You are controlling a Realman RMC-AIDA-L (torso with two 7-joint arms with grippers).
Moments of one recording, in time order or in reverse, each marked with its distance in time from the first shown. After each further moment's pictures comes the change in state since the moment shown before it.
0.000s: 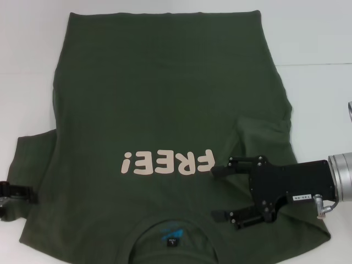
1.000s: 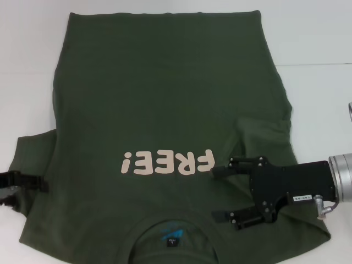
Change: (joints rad) left arm -0.042 0.003 -0.002 -0.039 -0.010 -0.027 0.006; right arm -0.003 0.000 0.000 0.000 -0.001 0.003 0.002
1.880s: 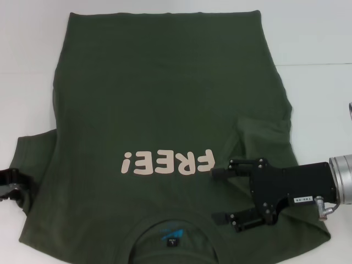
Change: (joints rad) left arm 0.000 0.000 0.005 -0.011 0.003 -0.043 -0.007; right arm -0.002 0.000 0.000 0.000 0.002 -0.015 0.024
